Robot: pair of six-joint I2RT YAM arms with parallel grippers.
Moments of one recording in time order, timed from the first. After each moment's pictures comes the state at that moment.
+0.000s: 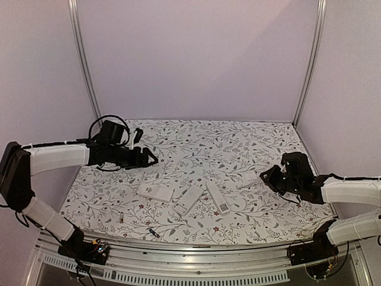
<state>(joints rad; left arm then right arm) -0.47 1.48 0.89 -0.19 0.35 -0.38 0.54 1.15 0.41 0.12 0.08 1.03</state>
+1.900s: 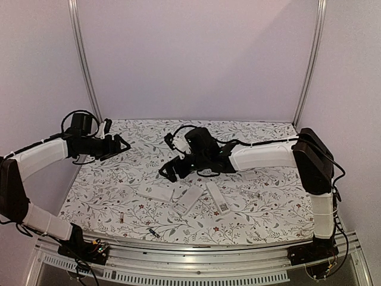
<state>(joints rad) -0.11 1.33 0.89 -0.33 0.46 -0.33 0.97 2.10 1.52 0.02 -0.16 0.18</state>
